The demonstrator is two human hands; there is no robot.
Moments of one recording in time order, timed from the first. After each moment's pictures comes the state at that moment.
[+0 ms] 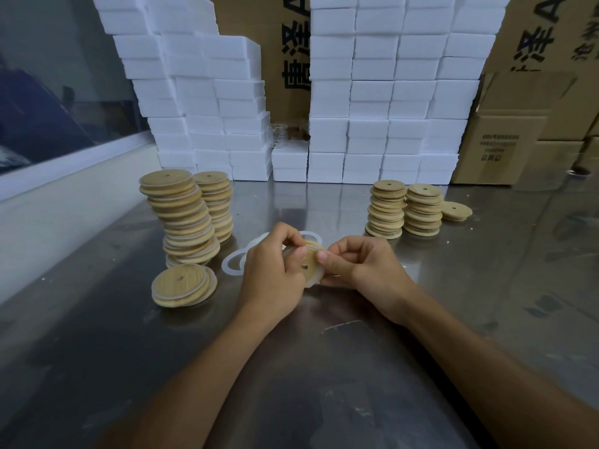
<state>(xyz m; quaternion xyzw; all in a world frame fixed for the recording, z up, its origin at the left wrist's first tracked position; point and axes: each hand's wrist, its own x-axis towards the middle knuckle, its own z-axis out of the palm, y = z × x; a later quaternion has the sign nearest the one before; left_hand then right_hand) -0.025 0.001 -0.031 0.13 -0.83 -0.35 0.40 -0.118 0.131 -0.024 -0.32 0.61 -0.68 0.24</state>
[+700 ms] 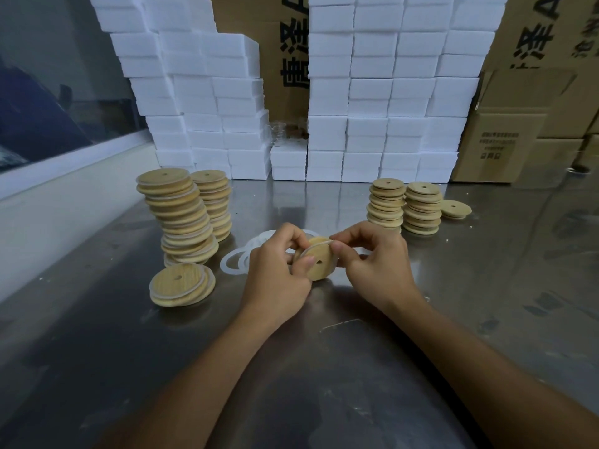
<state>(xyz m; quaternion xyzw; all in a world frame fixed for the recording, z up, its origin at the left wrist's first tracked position) -0.032 0.003 -0.039 0.12 -0.81 -0.44 0.37 -0.125 0.129 -0.028 -0.35 0.73 -0.58 -0.08</state>
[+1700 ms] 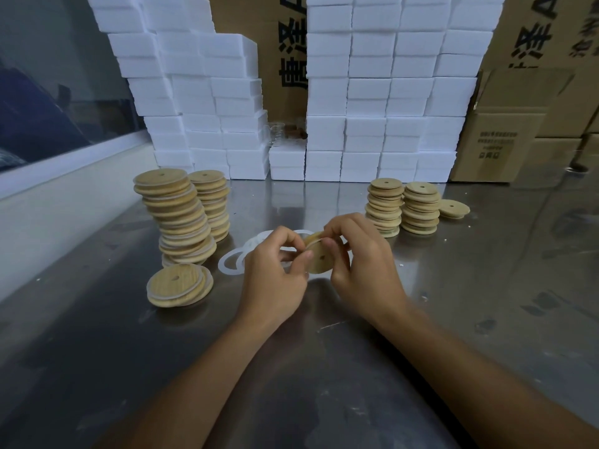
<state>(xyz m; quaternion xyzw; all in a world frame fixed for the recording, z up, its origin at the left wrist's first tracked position) -0.033 0.004 -0.043 0.11 -0.79 -0.44 0.42 -0.113 0.124 -0.028 -0.46 0.73 -0.45 -0.24</state>
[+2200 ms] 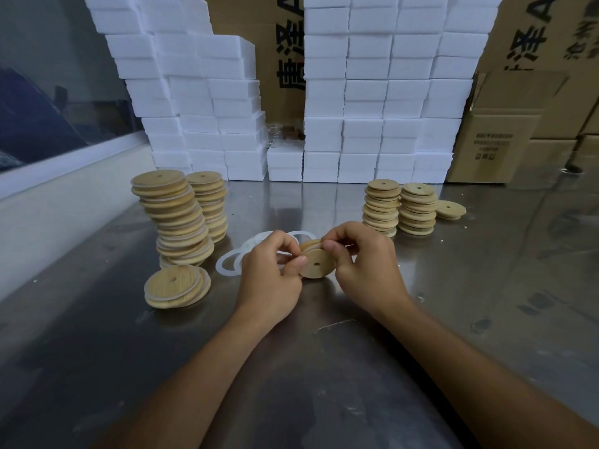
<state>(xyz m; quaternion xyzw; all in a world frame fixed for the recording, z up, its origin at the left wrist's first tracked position) -0.033 0.001 -0.043 0.16 -0.79 -0.47 0.37 -0.119 0.125 -0.026 -0.40 0.73 -0.52 -0.16</state>
